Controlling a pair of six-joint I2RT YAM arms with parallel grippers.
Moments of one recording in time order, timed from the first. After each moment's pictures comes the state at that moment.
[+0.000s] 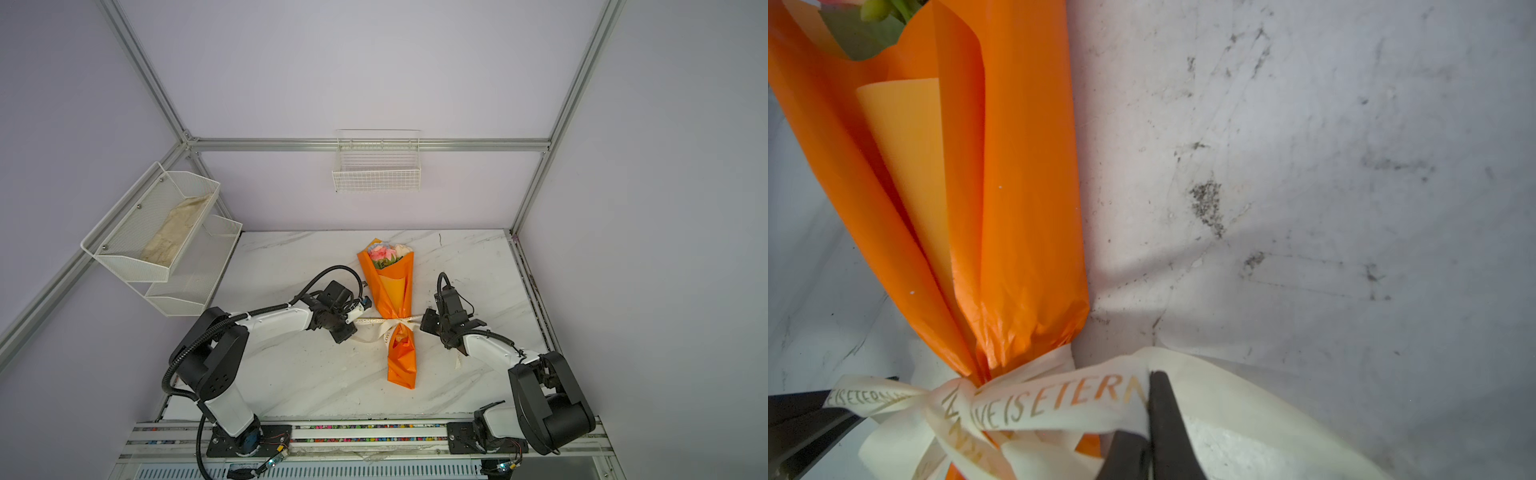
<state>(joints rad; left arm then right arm) -0.61 1.74 1.04 -0.47 0.07 0.35 0.37 1.35 0.61 -0.14 -0.06 0.66</state>
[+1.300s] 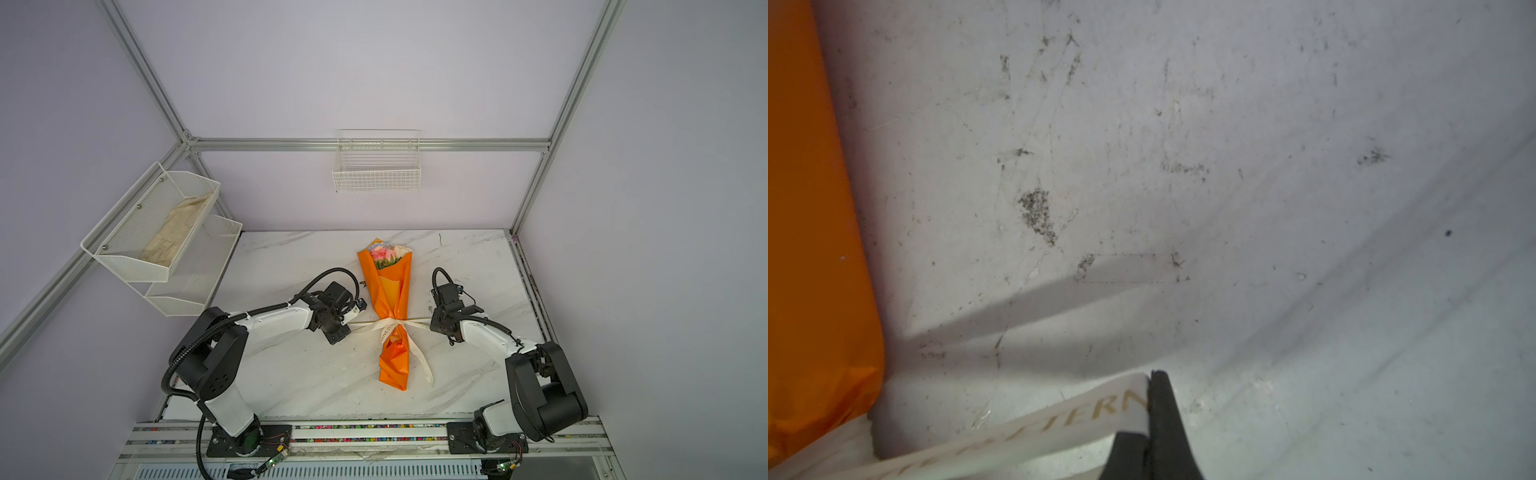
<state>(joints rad) -0.59 1.74 1.05 -0.58 -0.09 0.34 0.36 1.42 0.74 -0.44 0.21 0.62</state>
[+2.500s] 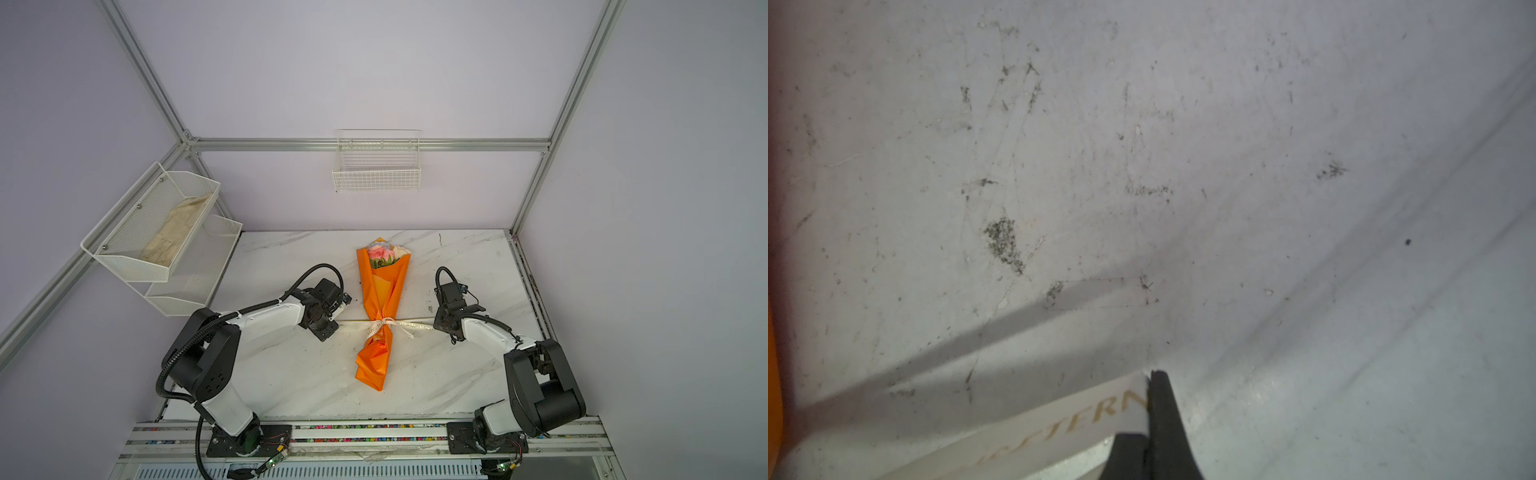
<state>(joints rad) -0.53 1.71 1.05 -0.67 -0.20 0.23 0.33 1.43 0.74 -0.42 0.25 0.63</state>
